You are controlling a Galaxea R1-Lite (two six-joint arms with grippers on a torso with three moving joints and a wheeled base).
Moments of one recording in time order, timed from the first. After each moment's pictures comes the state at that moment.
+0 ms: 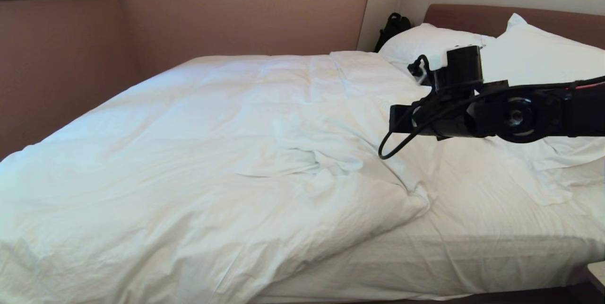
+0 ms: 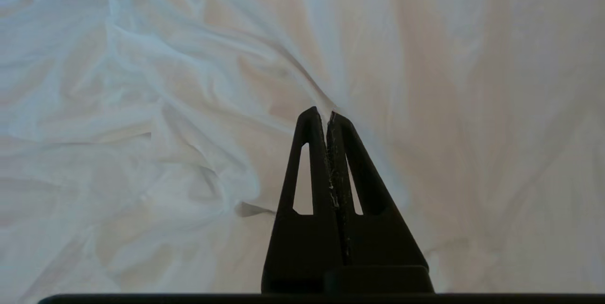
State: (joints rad) left arm 0.00 0.00 0.00 0.02 -0.04 0.06; right arm 0.37 1.92 -1.52 0.03 -0.16 0.22
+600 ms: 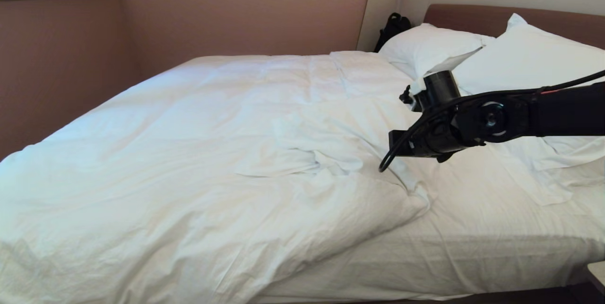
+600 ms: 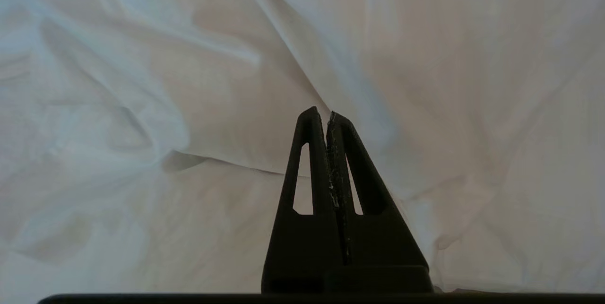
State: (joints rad) left arm 0.00 0.00 0.00 0.02 -0.03 0.06; right arm 0.34 2.01 -1.58 0.25 -0.15 0.26
